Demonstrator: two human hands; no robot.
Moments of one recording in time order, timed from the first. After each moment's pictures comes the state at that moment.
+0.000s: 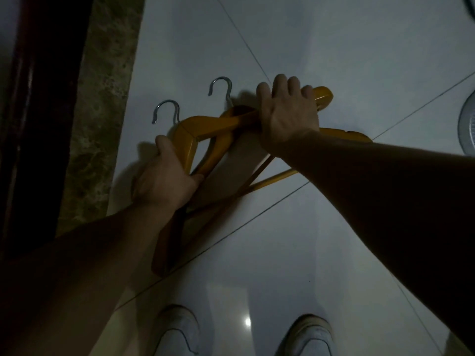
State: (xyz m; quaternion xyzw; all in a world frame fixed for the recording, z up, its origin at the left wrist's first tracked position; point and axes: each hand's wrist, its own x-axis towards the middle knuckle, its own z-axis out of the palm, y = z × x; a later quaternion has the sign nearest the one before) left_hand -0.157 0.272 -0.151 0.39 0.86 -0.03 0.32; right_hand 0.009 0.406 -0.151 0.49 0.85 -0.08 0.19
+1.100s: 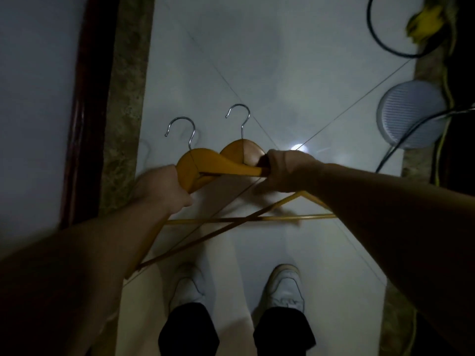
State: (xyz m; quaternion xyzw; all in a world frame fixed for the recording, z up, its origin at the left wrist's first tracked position) left_hand -0.141 0.250 -0.015 0.45 0.79 -0.17 0.38; right_hand 0.086 0.343 -0.018 0.49 0.70 -0.41 0.31
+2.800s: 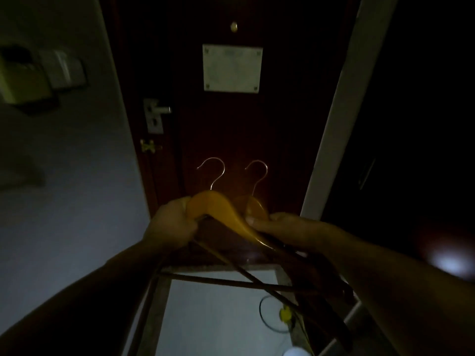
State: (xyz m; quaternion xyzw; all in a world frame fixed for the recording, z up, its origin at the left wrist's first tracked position) left_hand -0.047 0.414 0.876 0.61 0.67 0.32 0.28; right_hand 0.190 0.444 0.881 0.59 0.67 -0.45 -0.06
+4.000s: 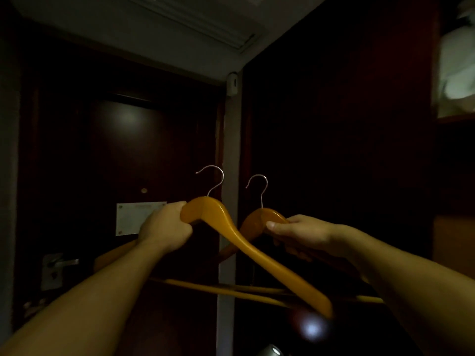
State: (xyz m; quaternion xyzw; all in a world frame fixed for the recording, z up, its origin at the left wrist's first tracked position) left_hand -0.003 0.328 1.200 0.78 0.46 0.41 0.11; right_hand 0.249 0.189 1.219 0.70 0.60 -0.23 -0.31
